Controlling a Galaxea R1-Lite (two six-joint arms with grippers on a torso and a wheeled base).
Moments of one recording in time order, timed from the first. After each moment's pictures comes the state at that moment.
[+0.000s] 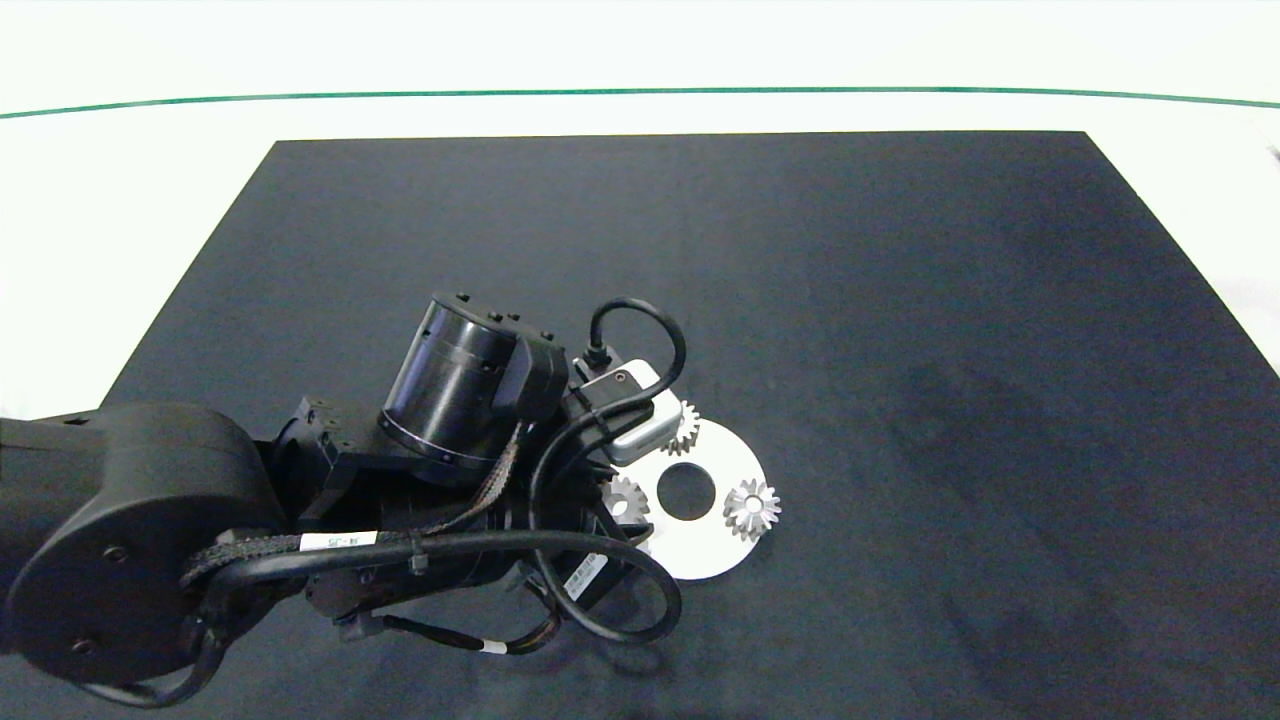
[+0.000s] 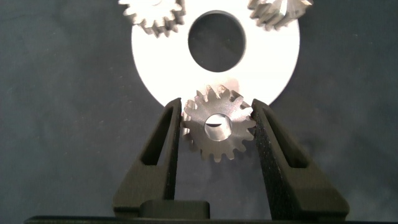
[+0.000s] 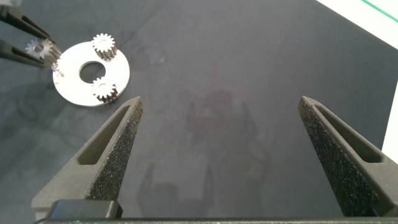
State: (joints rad) left arm -0.81 1.64 -1.02 -0.01 0.10 0.36; right arm 0.74 0.86 -0.96 0.22 -0.39 -0.36
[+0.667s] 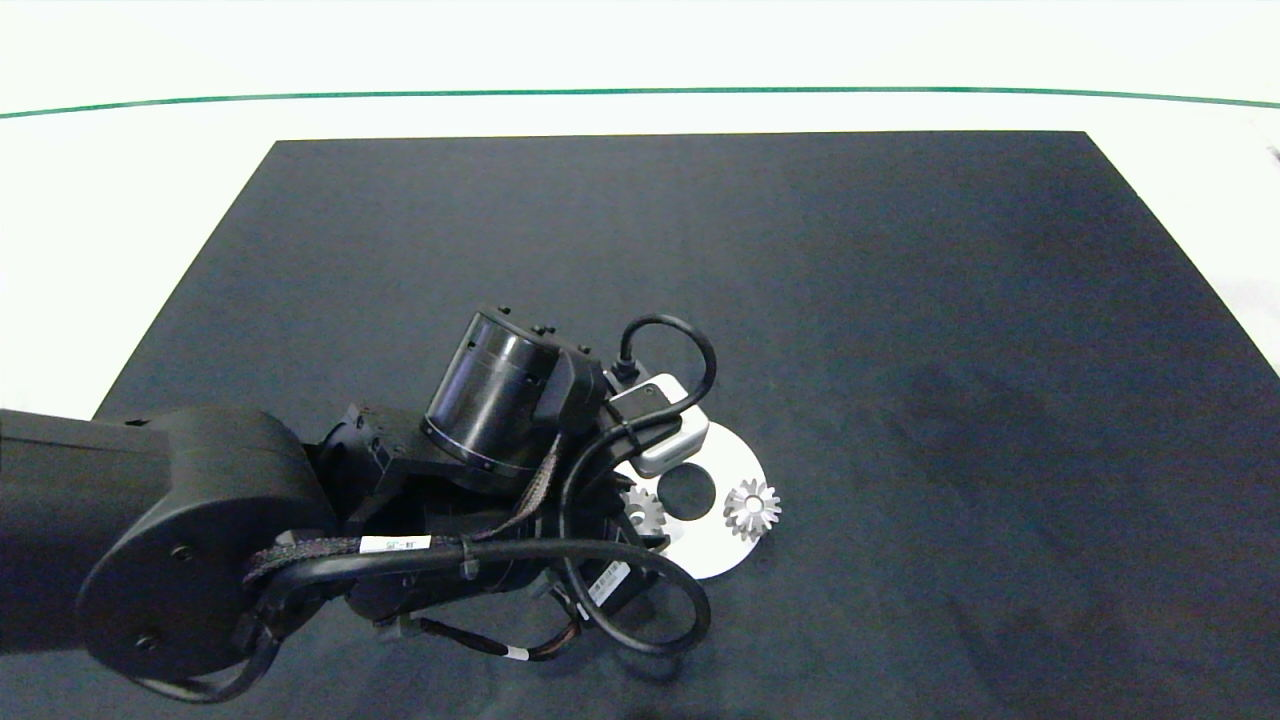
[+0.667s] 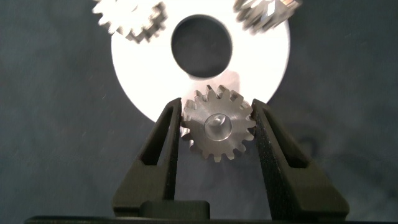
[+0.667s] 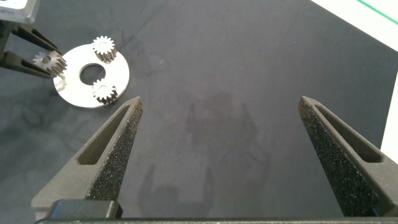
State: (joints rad) left arm -0.83 1.69 -1.05 0.00 0.10 0.36; right arm 0.74 0.85 -0.96 0.22 -0.39 -0.36
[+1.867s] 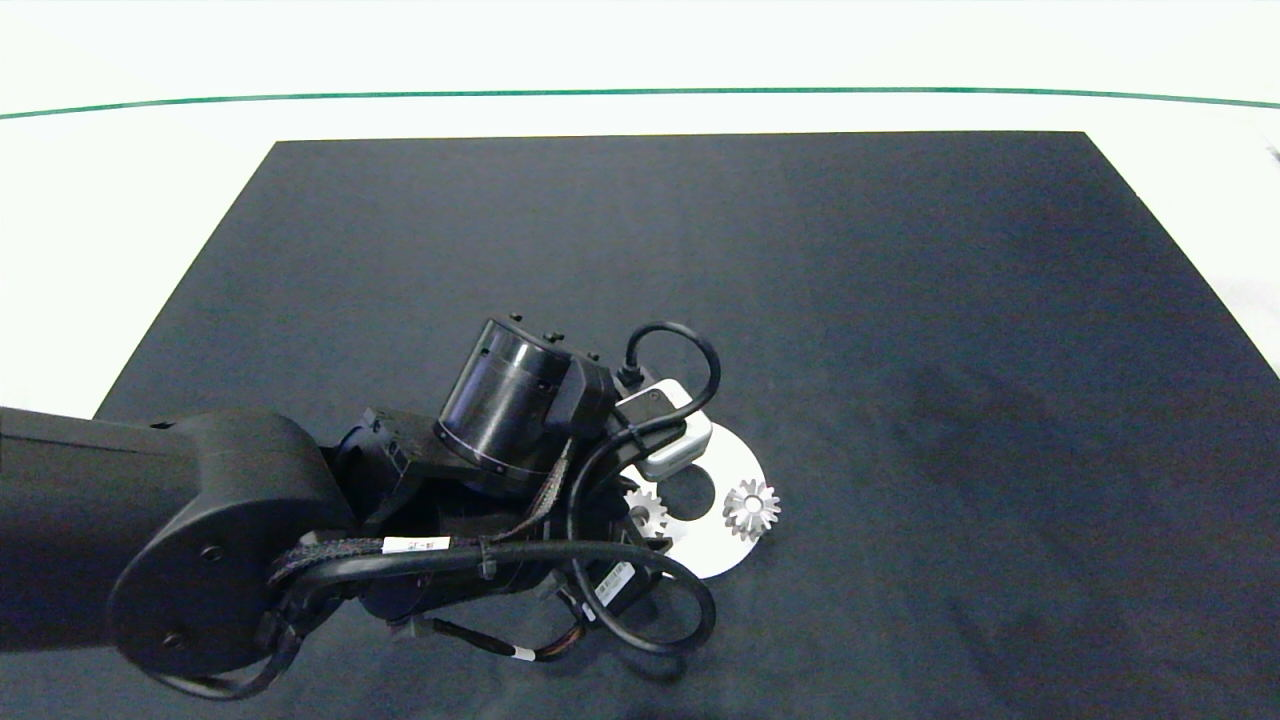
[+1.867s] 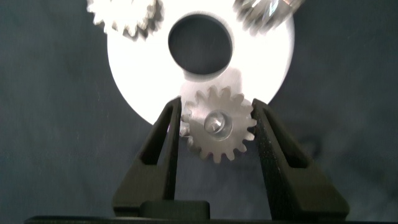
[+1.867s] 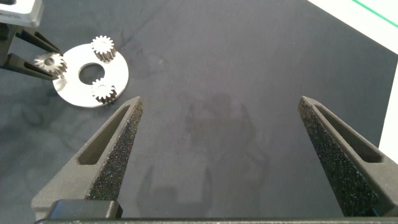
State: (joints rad) left arm -0.82 1.71 -1.05 0.01 0.10 0.36; right arm 0.74 0.85 -0.96 0.22 -0.39 -0.37
